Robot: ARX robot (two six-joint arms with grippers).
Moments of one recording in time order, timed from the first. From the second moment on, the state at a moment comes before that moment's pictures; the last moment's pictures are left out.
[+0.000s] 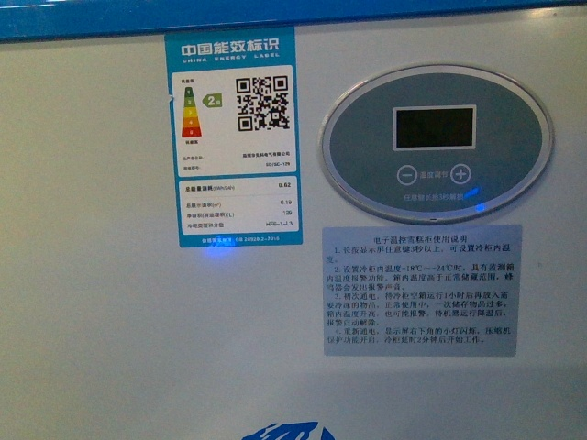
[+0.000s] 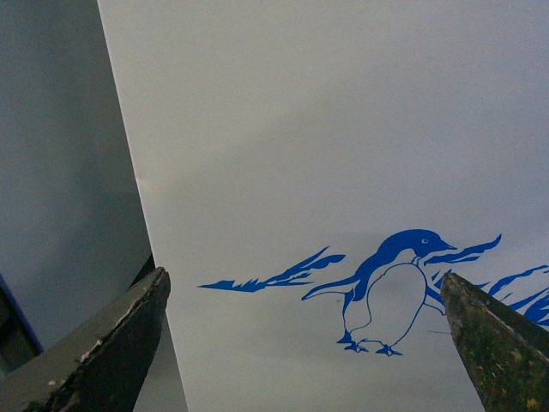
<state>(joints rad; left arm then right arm) 0.00 0.00 0.01 0.00 0.00 0.00 0.05 0.32 0.48 0.00 0.23 0.02</state>
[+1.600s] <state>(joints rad) 0.00 0.00 0.01 0.00 0.00 0.00 0.12 0.29 0.37 0.01 0.34 0.02</state>
